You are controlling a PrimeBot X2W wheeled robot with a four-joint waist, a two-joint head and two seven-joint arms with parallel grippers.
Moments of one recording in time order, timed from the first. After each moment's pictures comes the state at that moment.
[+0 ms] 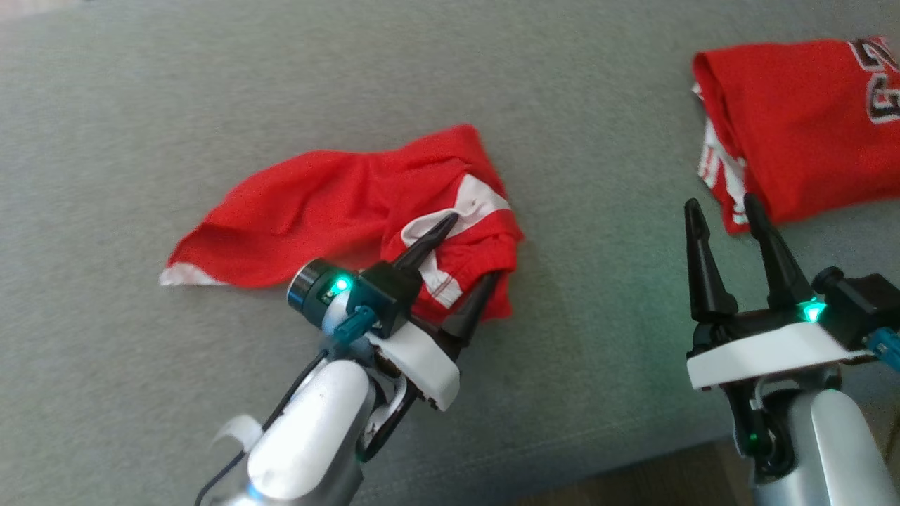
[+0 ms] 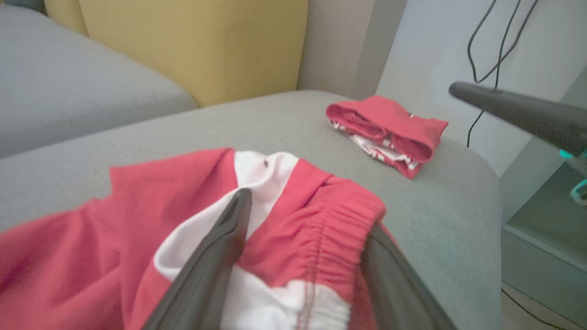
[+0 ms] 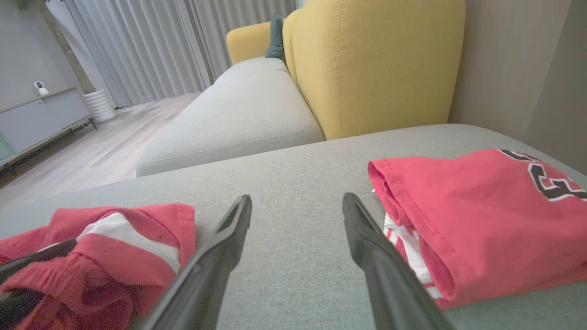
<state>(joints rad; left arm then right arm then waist) -0.40 0.05 -0.64 0.34 -0.21 -0.08 -0.20 -0.09 -0.05 0.05 -0.03 0.24 0.13 -0.03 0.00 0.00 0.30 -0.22</state>
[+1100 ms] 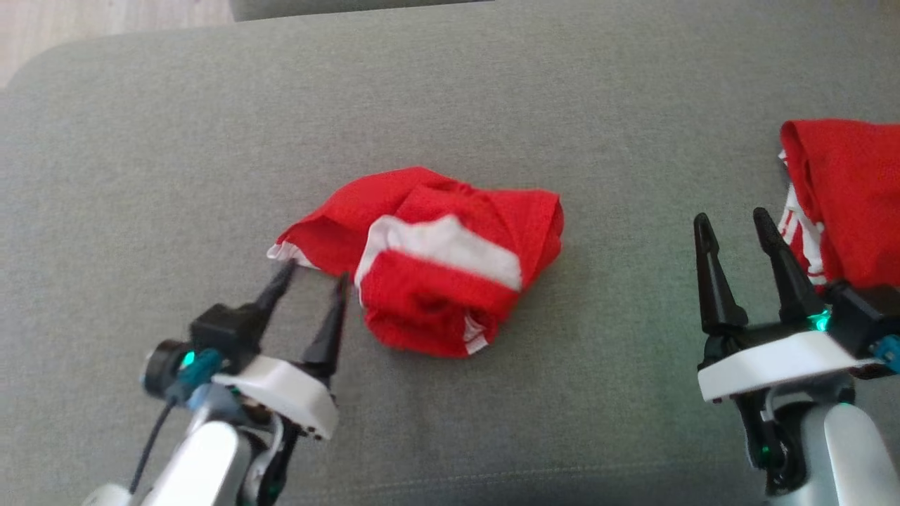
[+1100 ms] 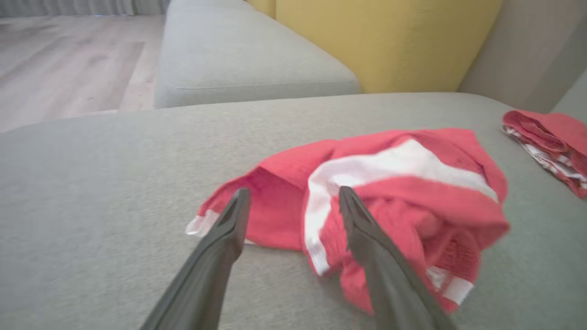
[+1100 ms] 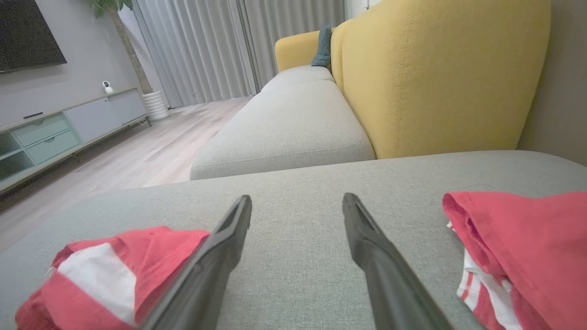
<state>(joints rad) -0.15 0.24 -0.44 0.13 -0.34 0.07 -0.12 -0.05 -0.05 0.02 -0.06 0.21 0.13 0.03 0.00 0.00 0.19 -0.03</state>
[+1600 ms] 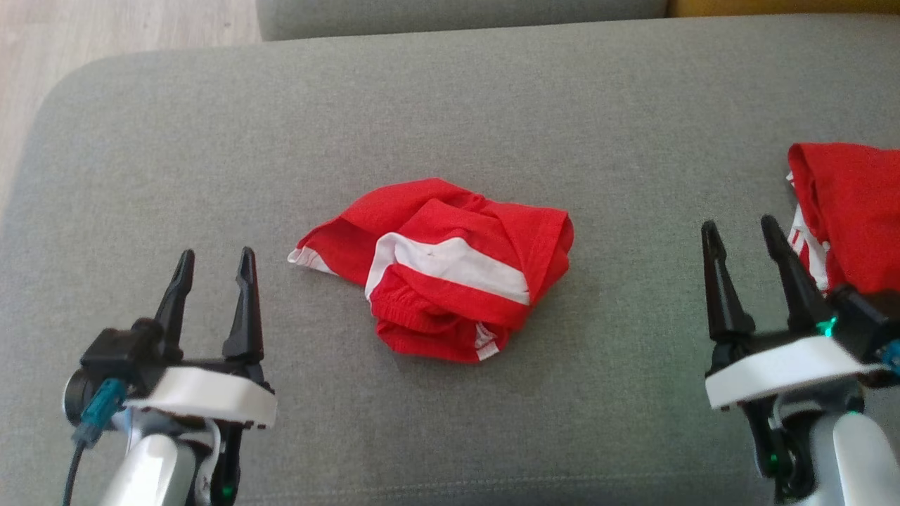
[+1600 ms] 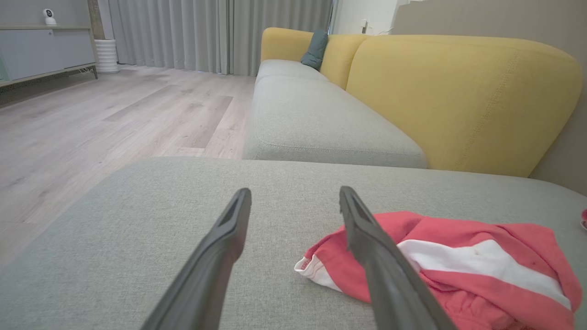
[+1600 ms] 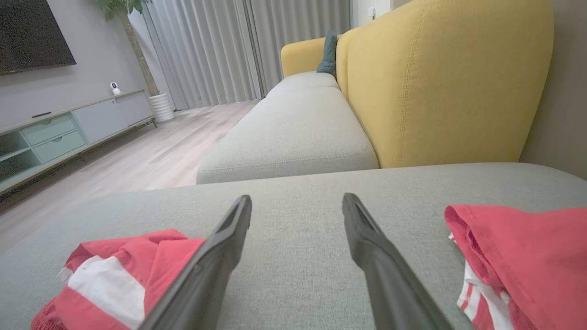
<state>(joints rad) -0.07 0.25 -0.28 0.06 -0.39 0.15 -0.24 -0.04 -0.05 0.00 -0.08 0.20 0.13 0.05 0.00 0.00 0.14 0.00</state>
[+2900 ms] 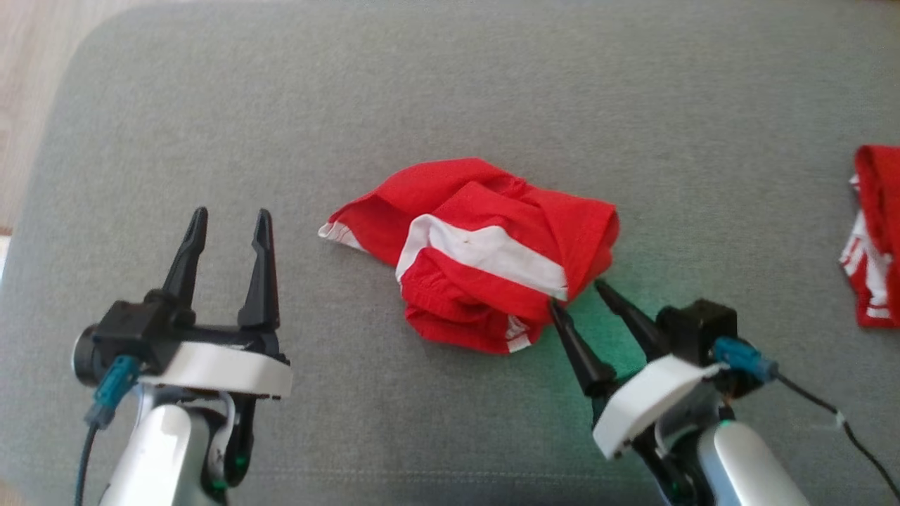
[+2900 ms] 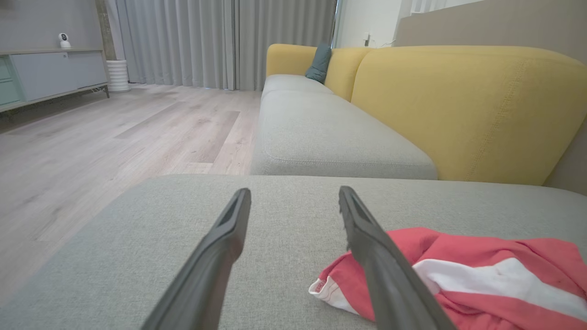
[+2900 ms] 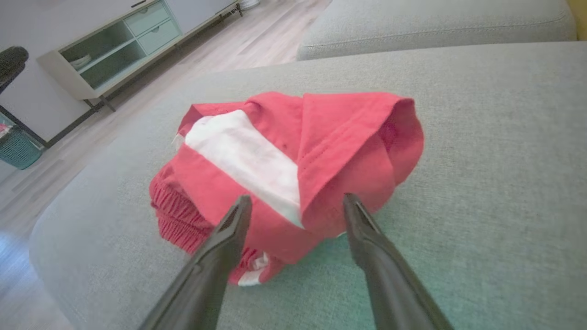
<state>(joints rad) -0.13 0.19 -0.25 0.04 -0.29 0.09 -0.25 -0.06 -0.07 0.31 0.06 0.26 0.13 0.18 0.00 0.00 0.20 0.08</state>
